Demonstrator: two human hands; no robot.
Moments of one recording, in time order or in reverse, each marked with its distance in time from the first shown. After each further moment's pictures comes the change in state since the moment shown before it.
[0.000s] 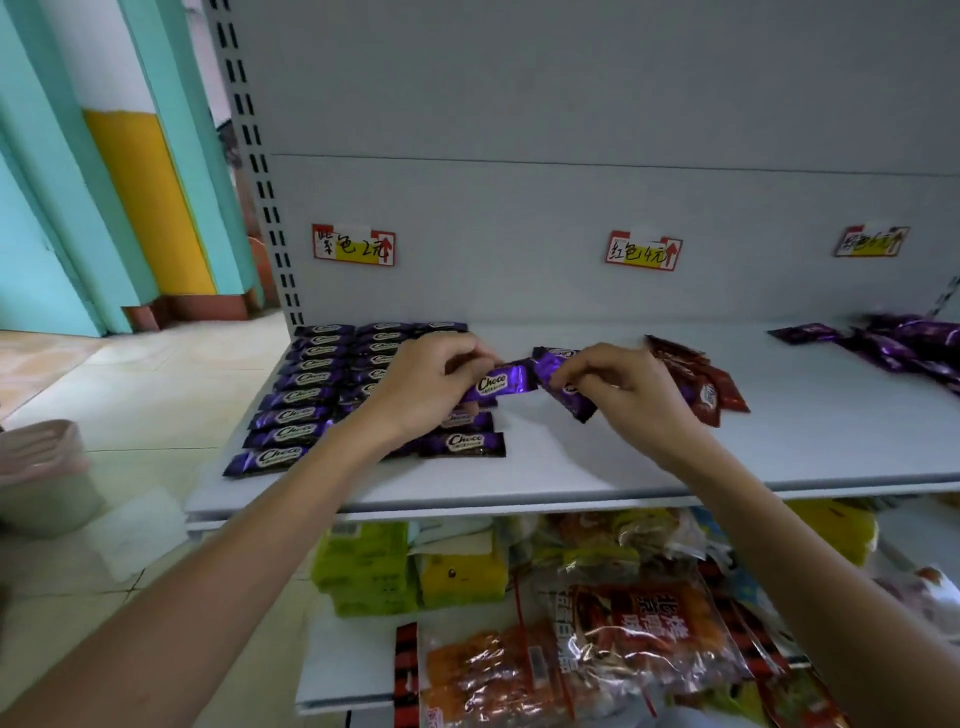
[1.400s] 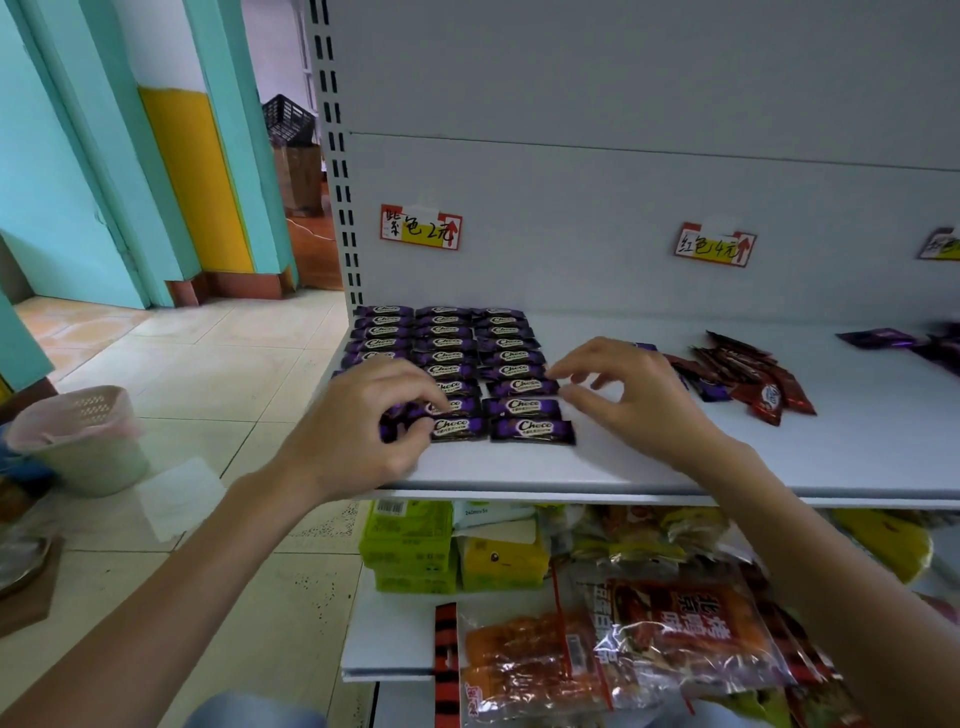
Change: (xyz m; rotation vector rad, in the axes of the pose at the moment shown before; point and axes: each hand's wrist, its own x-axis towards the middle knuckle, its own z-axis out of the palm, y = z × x) left_hand -0.083 -0.047 -0.070 0.361 0.082 0.203; right_hand 0.008 -0.021 0.042 -0.216 -0.153 -0.259
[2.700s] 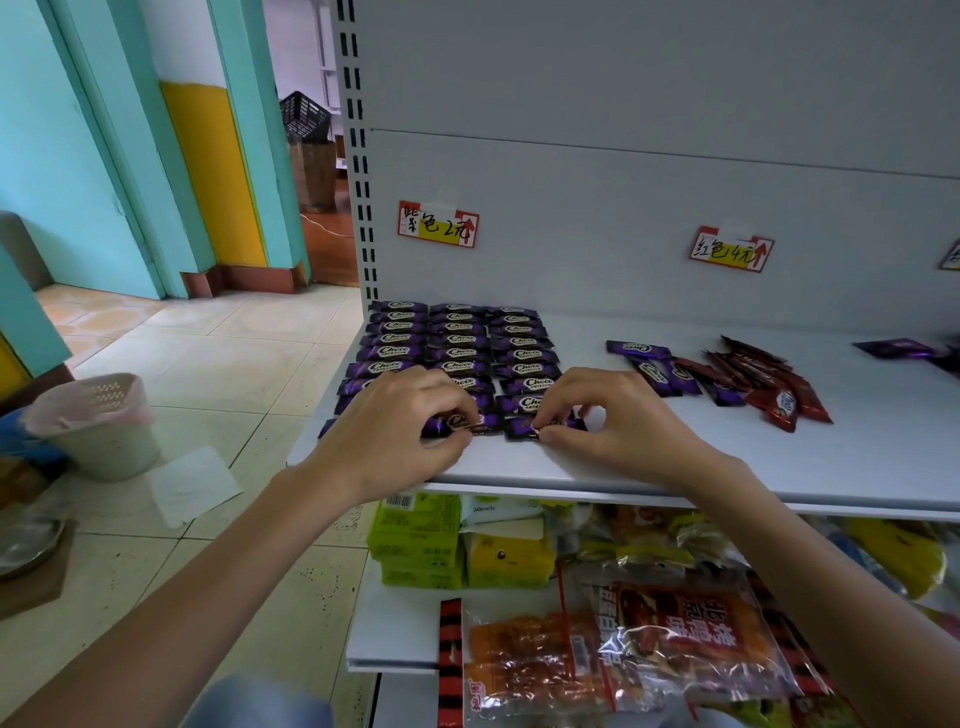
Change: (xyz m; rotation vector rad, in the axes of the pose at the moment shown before) left_hand 0.000 0.004 0.013 0.070 -0.083 -0.028; right_hand -0.004 -0.015 0.014 0.066 -0.148 -0.061
